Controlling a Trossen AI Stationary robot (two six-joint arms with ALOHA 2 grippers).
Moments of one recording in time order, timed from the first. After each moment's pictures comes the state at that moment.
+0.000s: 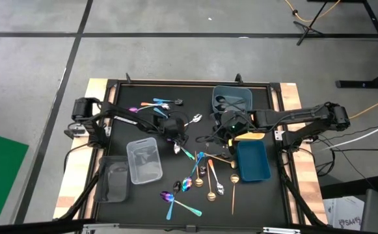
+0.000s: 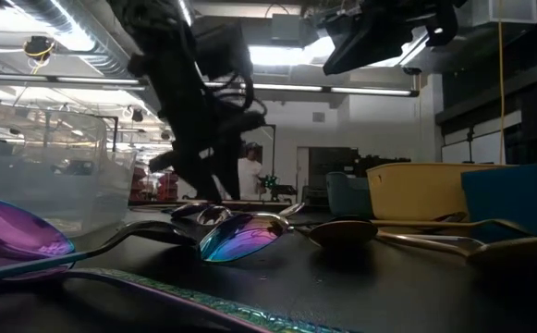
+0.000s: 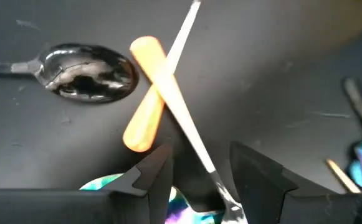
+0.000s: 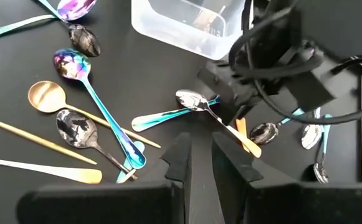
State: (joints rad) left arm 0.07 1.76 0.97 -0.30 -0.21 -0.91; right arm 0.04 1.37 1.05 -0.39 -0.11 -0.52
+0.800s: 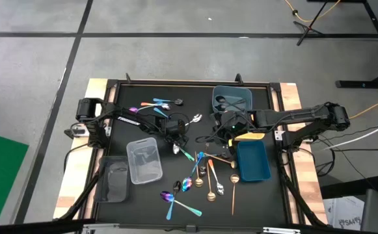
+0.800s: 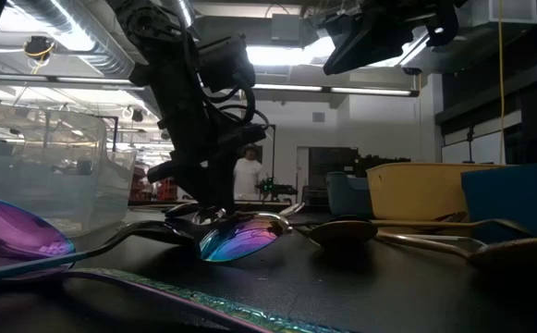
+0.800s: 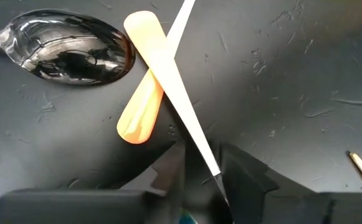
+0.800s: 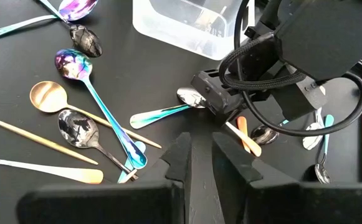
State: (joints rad) left arm 0.08 1.80 0.97 -0.29 -0.16 -0.91; right arm 0.04 1.37 1.05 -0.39 -0.11 -0.52
